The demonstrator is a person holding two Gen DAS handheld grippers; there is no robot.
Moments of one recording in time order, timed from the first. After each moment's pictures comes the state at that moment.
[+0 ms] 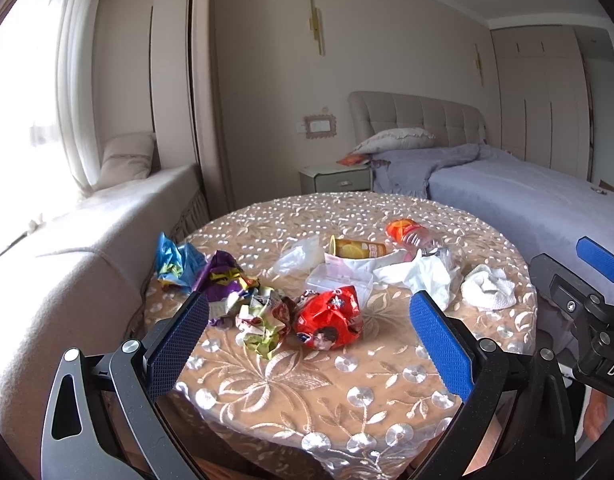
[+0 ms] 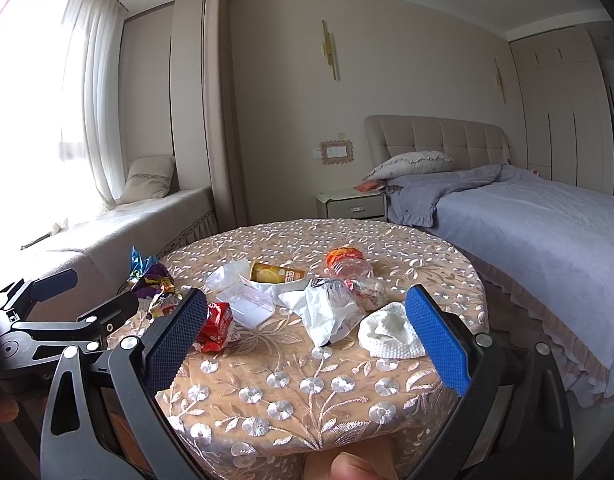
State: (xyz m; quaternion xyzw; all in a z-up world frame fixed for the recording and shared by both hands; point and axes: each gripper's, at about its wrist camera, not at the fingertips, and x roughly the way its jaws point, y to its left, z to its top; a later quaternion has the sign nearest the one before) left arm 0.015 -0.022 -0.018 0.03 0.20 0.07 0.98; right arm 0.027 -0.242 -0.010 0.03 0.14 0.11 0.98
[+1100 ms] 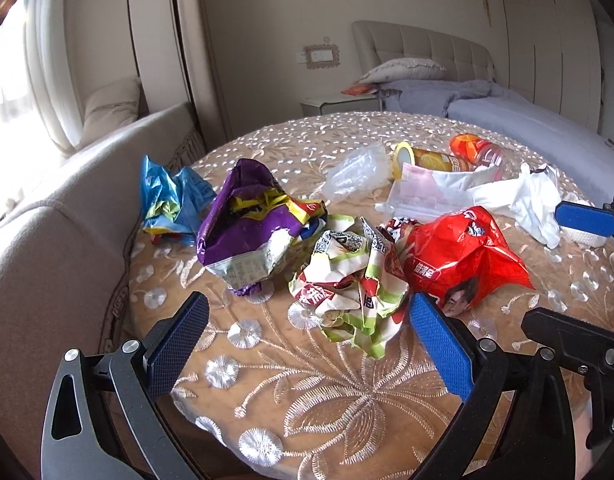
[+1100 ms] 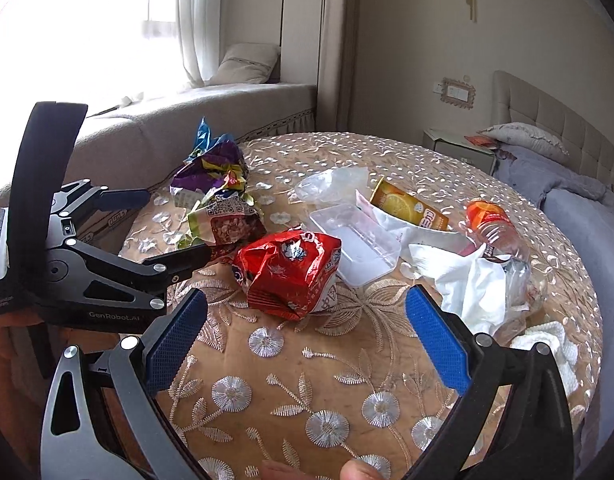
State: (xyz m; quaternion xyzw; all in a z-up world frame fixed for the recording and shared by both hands) left arm 0.109 0.066 -0.094 0.06 0.32 0.06 0.94; right arm 0.129 -0.126 -0.075 -0.12 0.28 0.29 0.91
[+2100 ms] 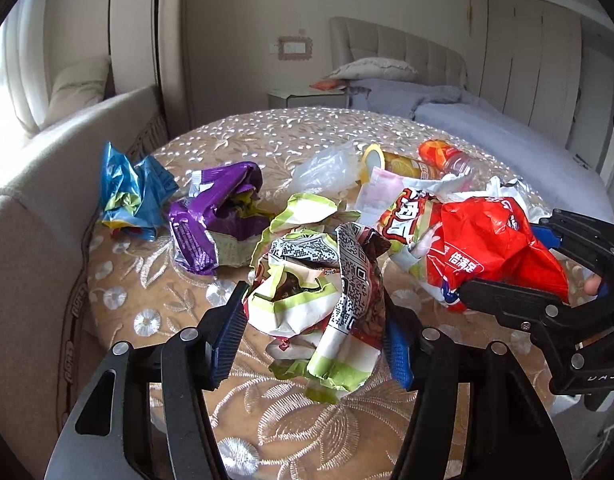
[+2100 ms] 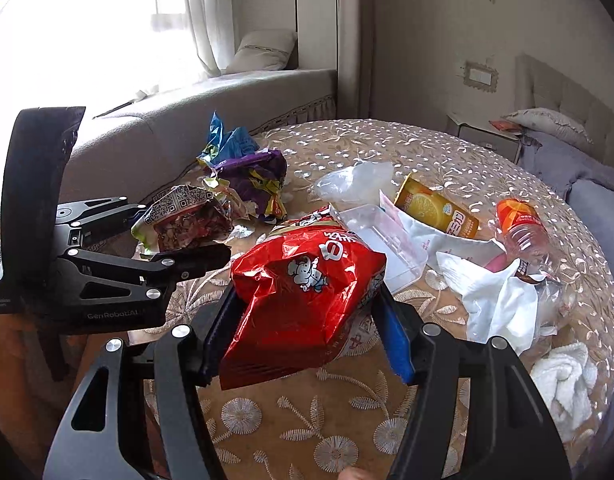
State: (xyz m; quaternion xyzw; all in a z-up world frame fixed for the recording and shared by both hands) left arm 0.107 0.075 -0.087 0.00 0.33 -0.01 0.94; right arm 0.144 -0.125 -0.067 -0.11 0.31 0.32 0.89
